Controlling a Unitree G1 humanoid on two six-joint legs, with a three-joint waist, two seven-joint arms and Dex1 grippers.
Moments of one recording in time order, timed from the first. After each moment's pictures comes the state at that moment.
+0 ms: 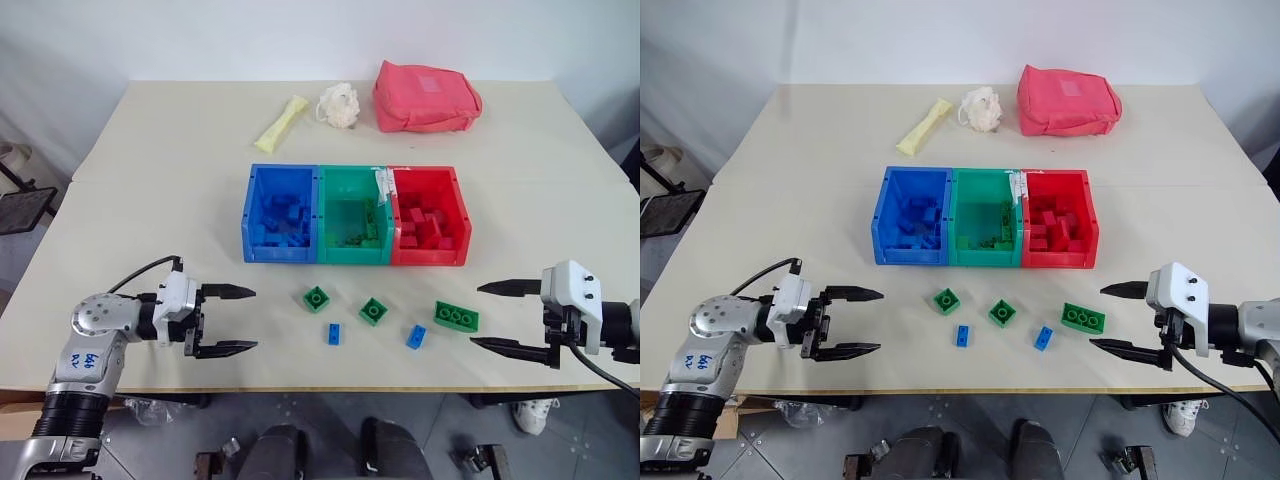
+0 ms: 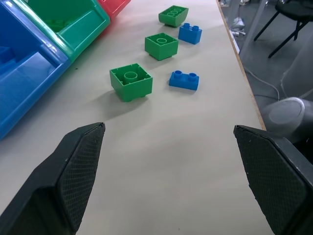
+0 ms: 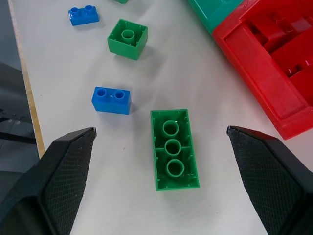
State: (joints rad) left arm -0.23 0.69 0.07 0.13 -0.44 -0.02 -1.39; right arm 0.05 -1.03 -0.32 -0.23 0.48 0.28 1.25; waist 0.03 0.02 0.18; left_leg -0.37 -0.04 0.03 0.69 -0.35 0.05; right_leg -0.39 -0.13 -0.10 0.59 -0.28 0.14
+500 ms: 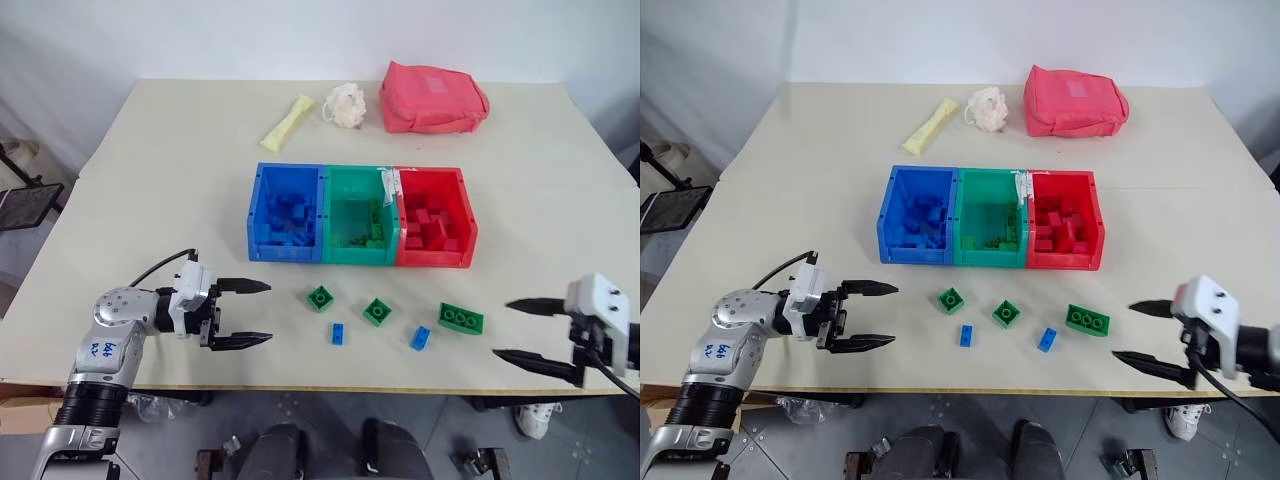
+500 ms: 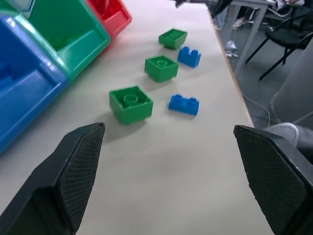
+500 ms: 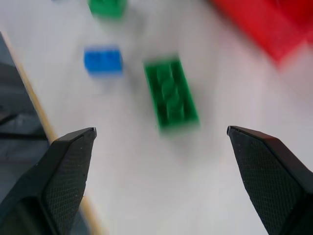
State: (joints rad) left arm -0.29 0.63 0.05 0.13 -0.46 0.05 -1.37; right arm 0.31 -1.04 -0.56 -0.27 0.46 0.41 1.24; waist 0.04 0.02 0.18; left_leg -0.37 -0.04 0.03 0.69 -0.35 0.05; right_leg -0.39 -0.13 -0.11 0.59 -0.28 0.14
